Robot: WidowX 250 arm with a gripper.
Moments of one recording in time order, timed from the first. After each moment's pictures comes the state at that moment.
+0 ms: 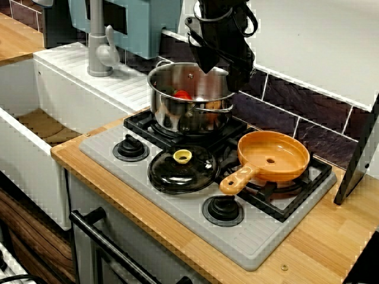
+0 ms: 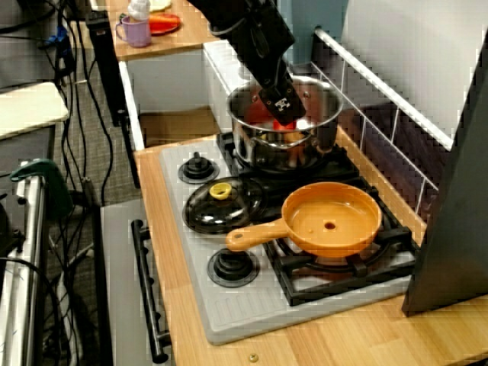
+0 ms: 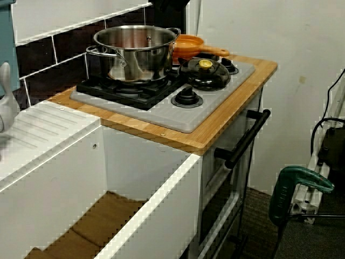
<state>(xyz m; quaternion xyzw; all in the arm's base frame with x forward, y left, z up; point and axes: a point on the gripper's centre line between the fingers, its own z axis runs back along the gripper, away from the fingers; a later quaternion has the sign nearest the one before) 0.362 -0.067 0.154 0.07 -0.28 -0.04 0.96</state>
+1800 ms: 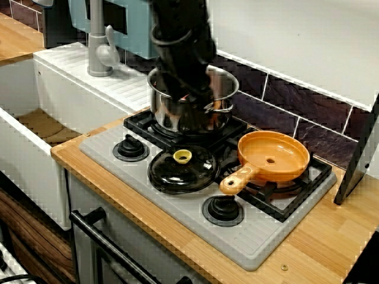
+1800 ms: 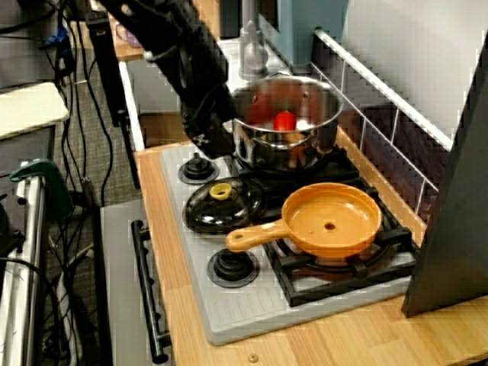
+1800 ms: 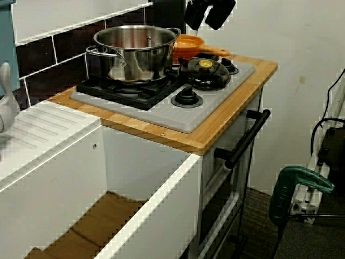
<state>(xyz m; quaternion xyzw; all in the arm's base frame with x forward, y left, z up) 0.300 -0.068 0.130 0.05 -0.23 -0.15 0.96</state>
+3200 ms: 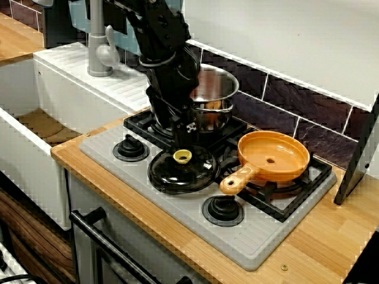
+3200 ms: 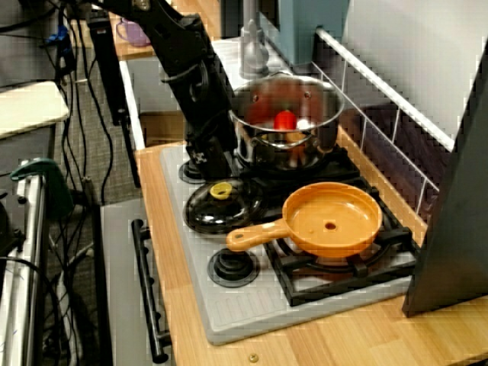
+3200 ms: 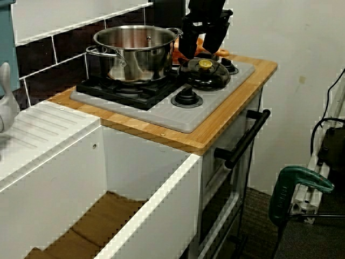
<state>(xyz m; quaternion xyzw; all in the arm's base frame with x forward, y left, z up) 0.300 -0.058 0.091 -0.02 -0.17 -0.17 0.97</state>
